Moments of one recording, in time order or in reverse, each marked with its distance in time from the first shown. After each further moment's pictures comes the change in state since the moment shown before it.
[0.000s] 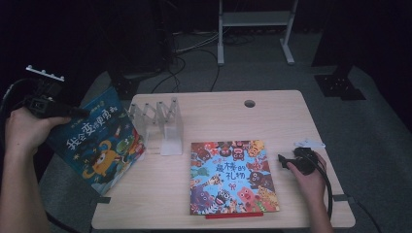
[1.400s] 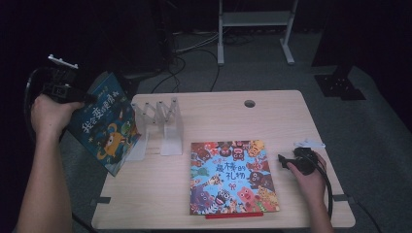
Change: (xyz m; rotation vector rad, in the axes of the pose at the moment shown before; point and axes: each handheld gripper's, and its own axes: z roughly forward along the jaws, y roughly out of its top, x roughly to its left) left arm 0.011 0.035 0.031 -0.047 0.145 -0.068; right arm 0.000 0.000 0.000 0.000 0.001 -0.001
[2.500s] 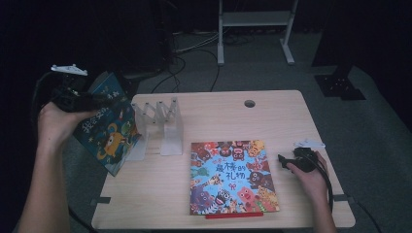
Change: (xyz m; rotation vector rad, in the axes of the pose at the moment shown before) left arm -0.055 -0.020 -0.012 -0.181 -0.141 0.229; right arm 0.000 0.000 0.000 0.001 0.002 -0.002
